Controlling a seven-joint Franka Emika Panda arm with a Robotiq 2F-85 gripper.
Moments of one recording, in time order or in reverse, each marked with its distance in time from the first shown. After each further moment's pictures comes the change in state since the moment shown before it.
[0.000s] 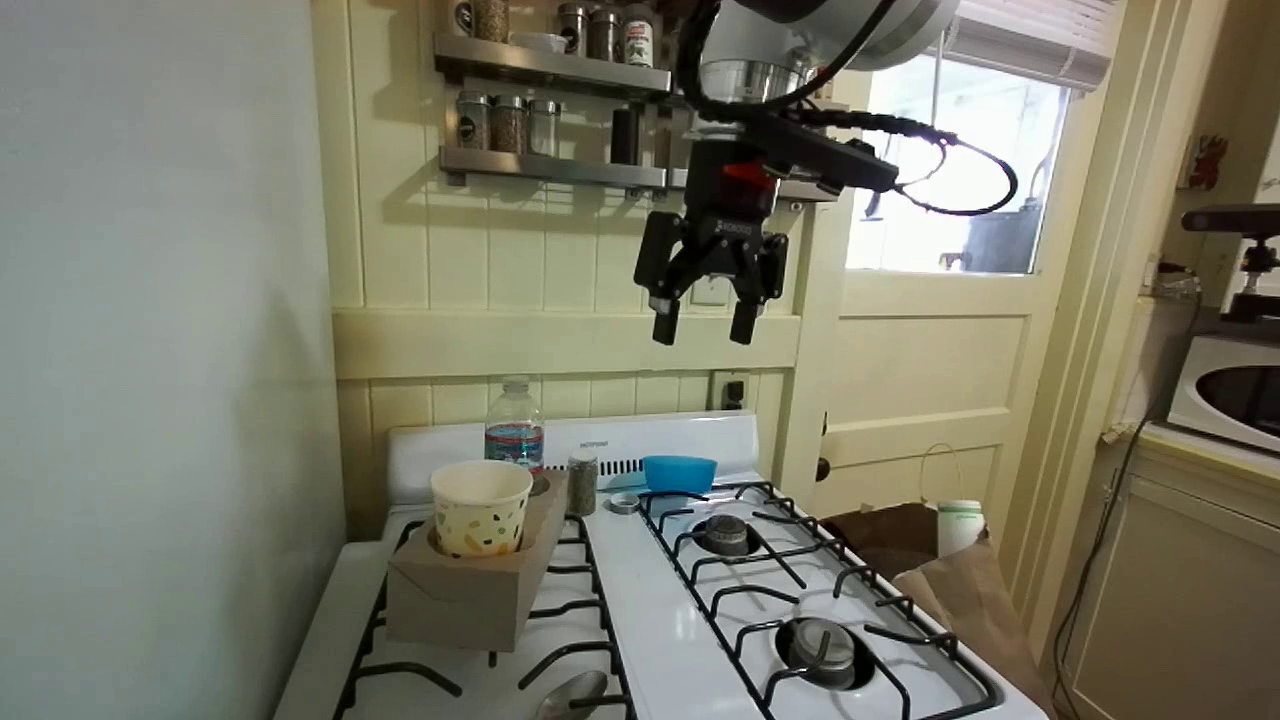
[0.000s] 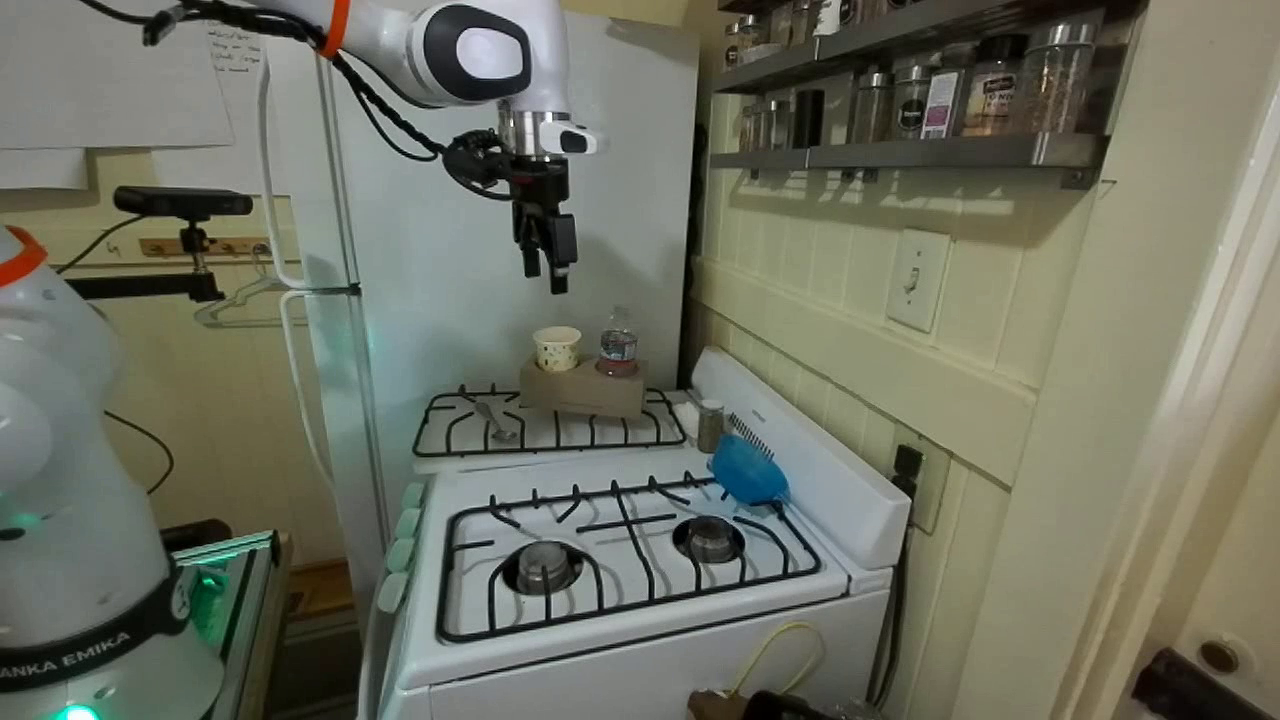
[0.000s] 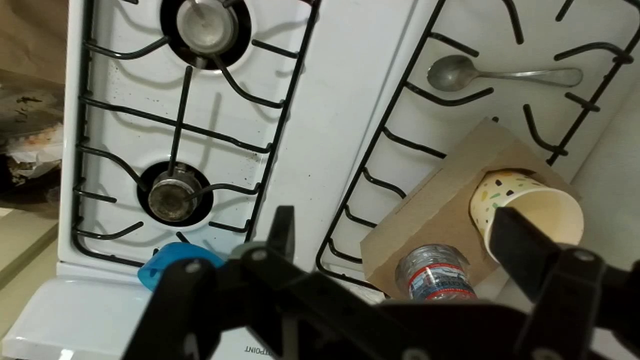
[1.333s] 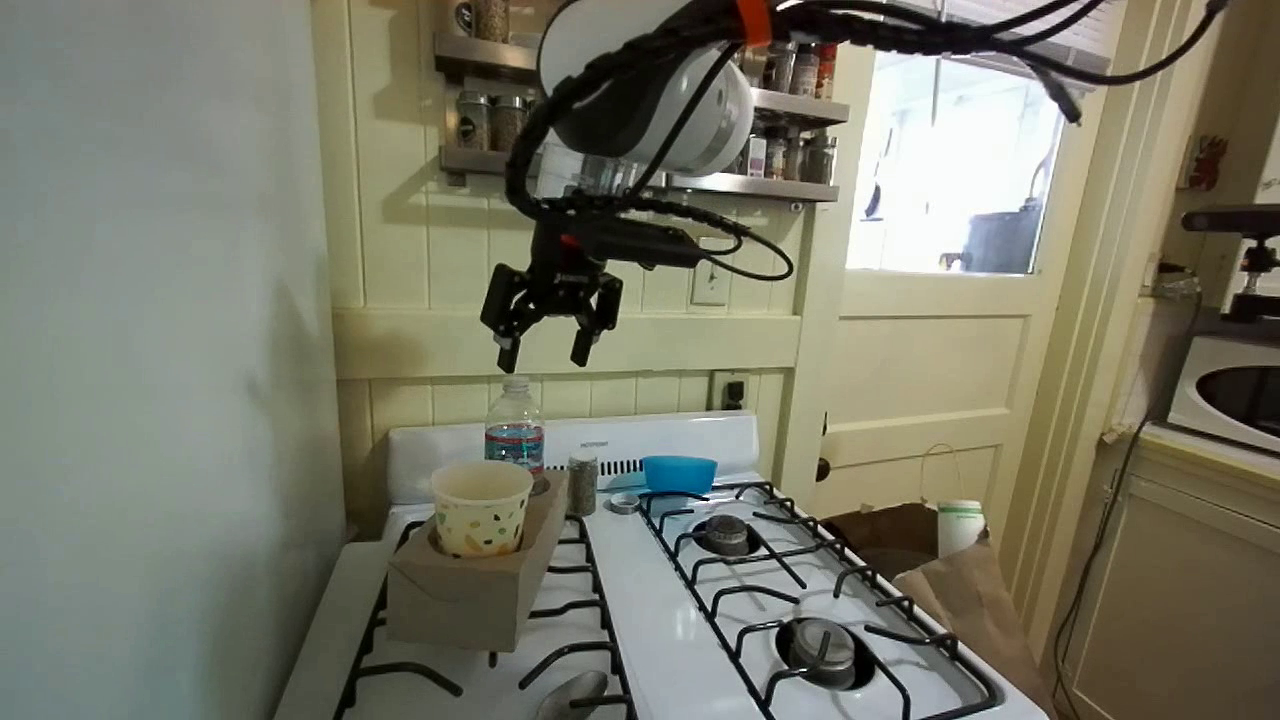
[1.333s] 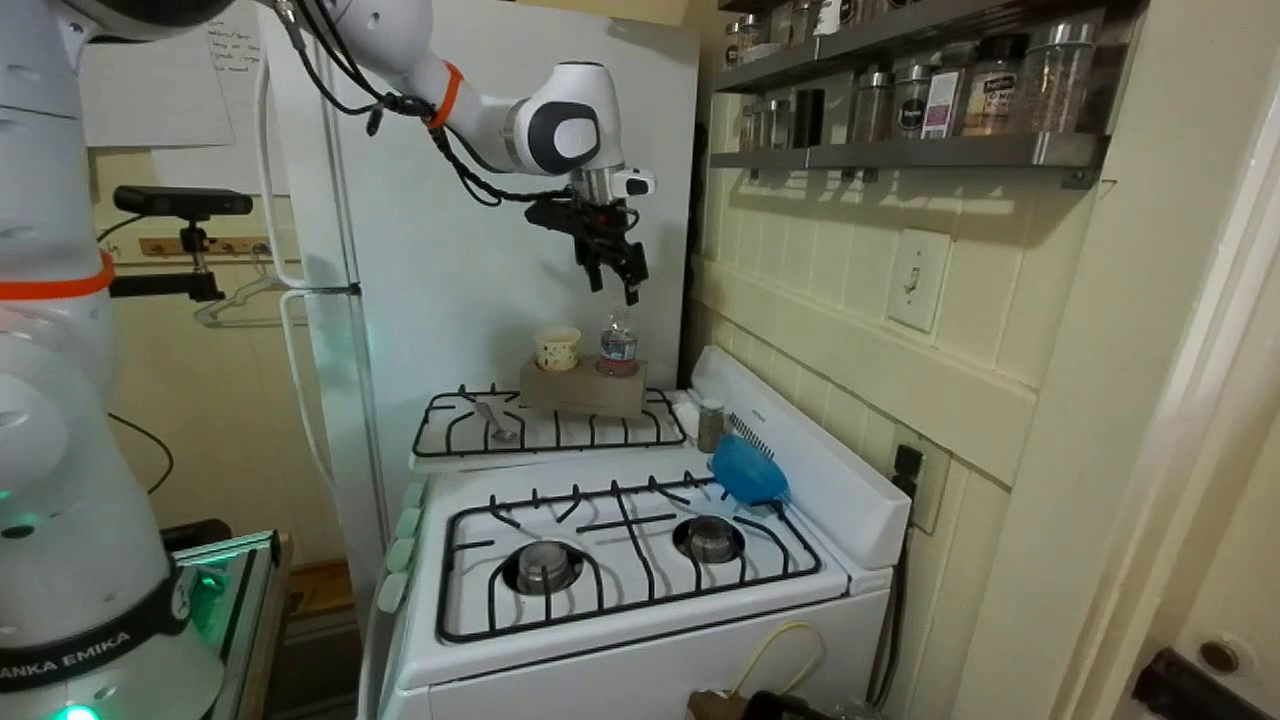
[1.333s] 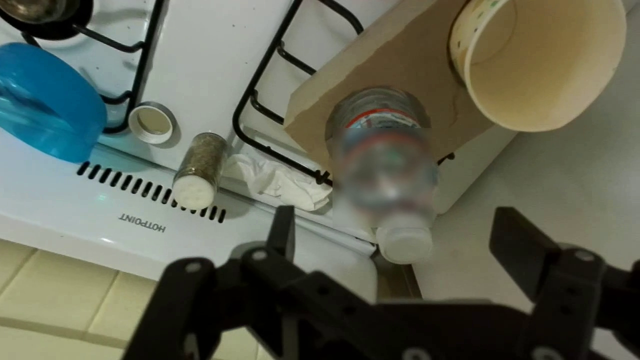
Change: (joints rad) arm 0.059 0.442 0.049 0.310 -0.104 0.298 -0.032
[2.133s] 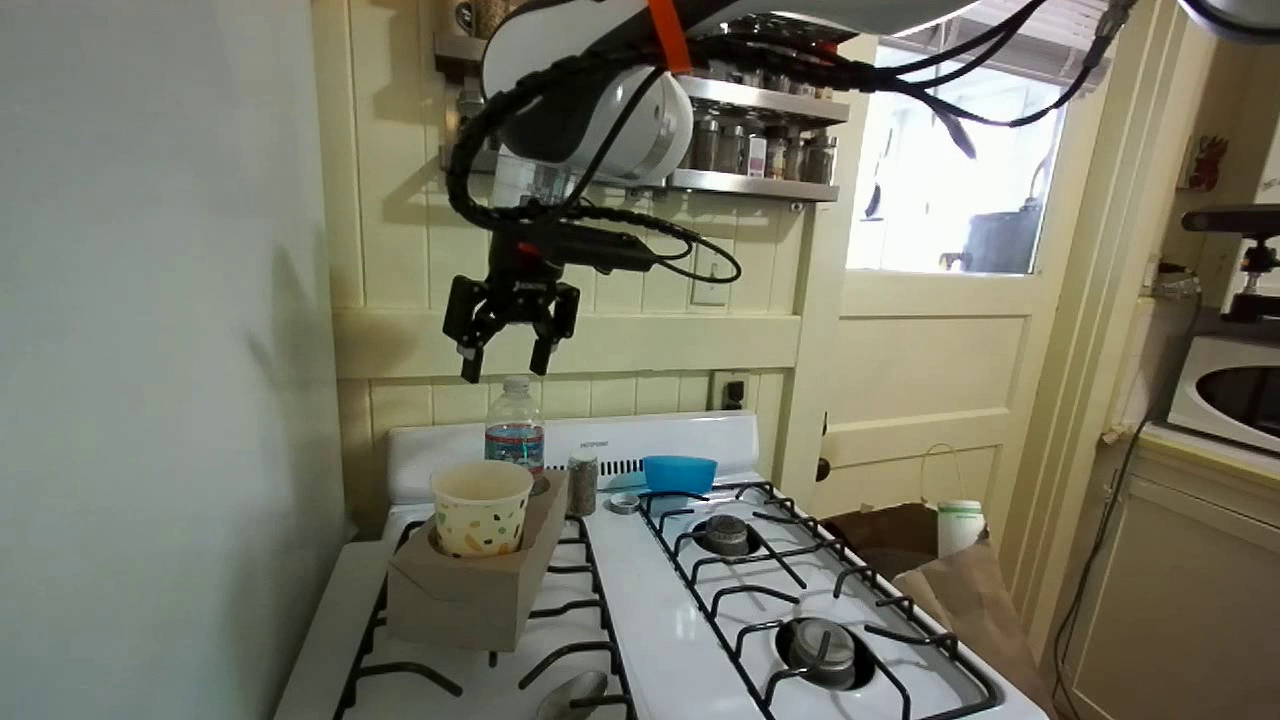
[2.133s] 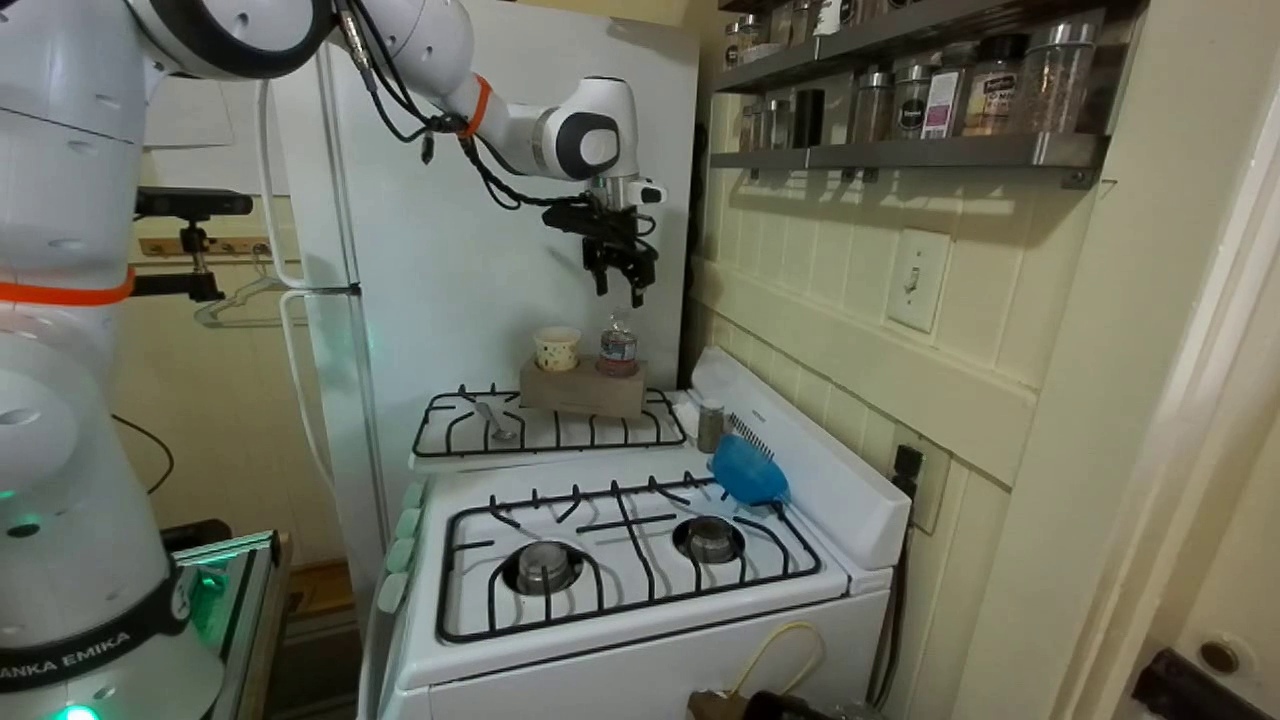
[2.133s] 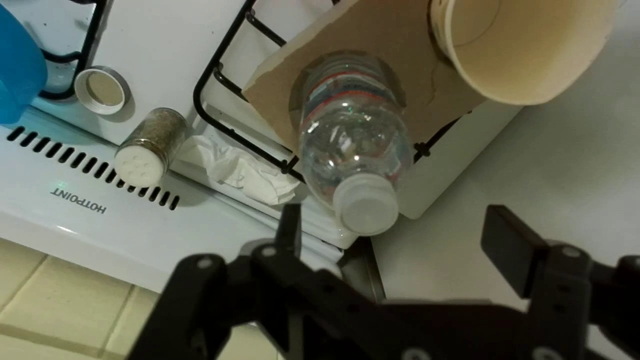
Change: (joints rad) arm 0.037 0.156 -0.001 0.202 -0.006 -0.105 -0.058
